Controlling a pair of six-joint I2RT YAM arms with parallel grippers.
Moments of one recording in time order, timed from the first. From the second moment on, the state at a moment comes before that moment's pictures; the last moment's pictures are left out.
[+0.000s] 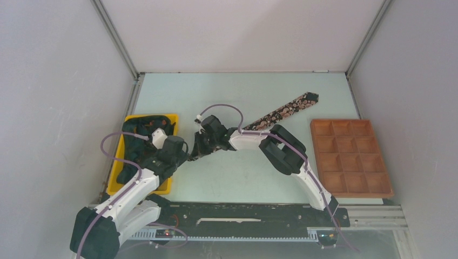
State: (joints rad) left arm -0.41 0.90 0.44 -0.38 -0.42 -0.99; right arm 0.94 2.33 1.60 0.03 -0.44 0.79
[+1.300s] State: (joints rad) left arm -0.41 0.90 0.46 -0.40 -0.42 -0.99; right arm 0.98 2.31 1.58 0.01 -0.42 0.77
